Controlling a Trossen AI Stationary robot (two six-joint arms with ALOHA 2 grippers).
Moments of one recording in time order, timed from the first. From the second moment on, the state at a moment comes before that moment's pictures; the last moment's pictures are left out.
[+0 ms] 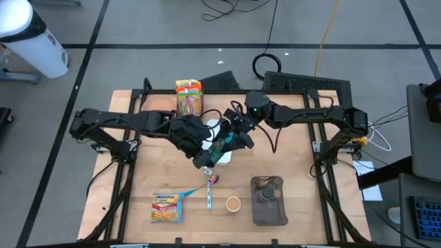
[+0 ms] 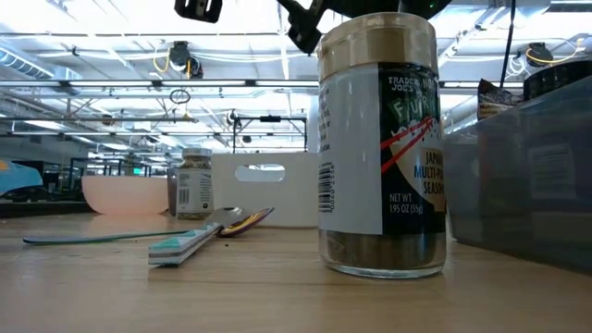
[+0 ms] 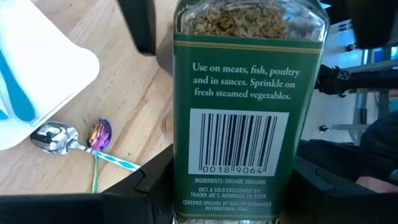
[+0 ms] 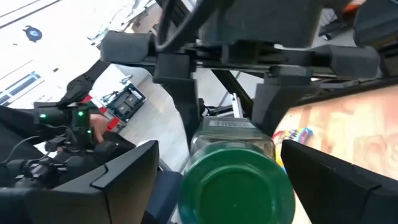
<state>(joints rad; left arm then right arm) -0.06 1.48 1.46 -0.73 0.34 -0.87 -0.20 1.62 1.22 0.33 -0.91 0.59</state>
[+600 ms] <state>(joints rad) -0.06 1.48 1.46 -0.73 0.32 -0.87 -0.20 1.62 1.22 0.29 -0.89 0.54</state>
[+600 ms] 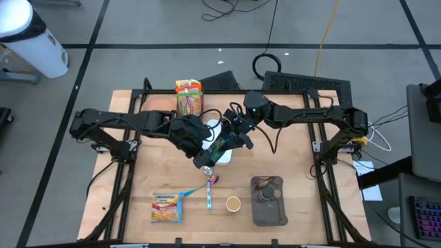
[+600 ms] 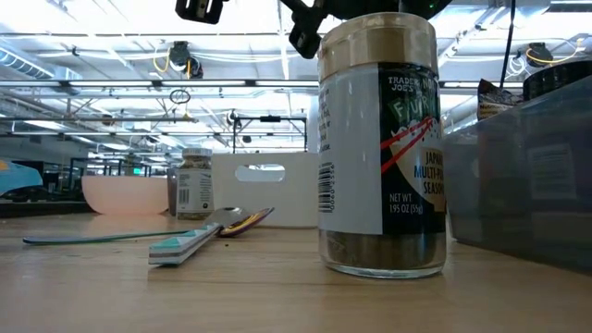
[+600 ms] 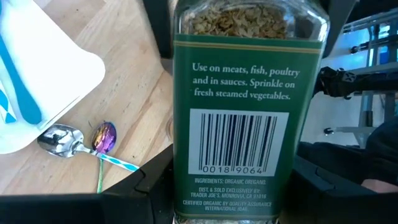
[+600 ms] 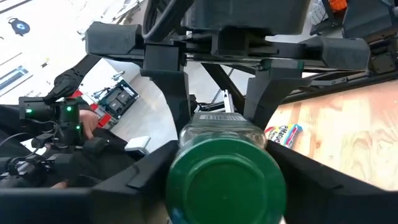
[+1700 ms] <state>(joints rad) 0.01 1.40 1.46 -0.77 0.41 -0.84 -0.27 1.56 1.22 0.26 -0.93 0.49</state>
